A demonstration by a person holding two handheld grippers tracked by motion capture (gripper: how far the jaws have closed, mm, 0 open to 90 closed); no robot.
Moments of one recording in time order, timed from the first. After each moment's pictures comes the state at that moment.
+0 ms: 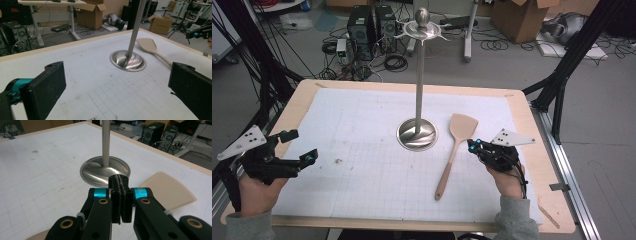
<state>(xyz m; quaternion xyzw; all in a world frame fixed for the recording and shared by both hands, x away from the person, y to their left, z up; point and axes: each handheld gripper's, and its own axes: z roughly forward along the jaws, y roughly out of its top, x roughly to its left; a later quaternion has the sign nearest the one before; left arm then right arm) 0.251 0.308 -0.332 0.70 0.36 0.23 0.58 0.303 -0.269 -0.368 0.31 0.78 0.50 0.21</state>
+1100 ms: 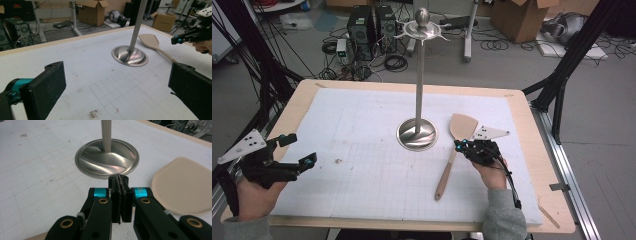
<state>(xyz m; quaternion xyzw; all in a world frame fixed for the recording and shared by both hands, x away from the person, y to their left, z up) 0.245 0.311 -0.338 0.70 0.37 0.23 0.56 0.342 -0.243 -0.405 0.32 0.81 0.47 0.17</state>
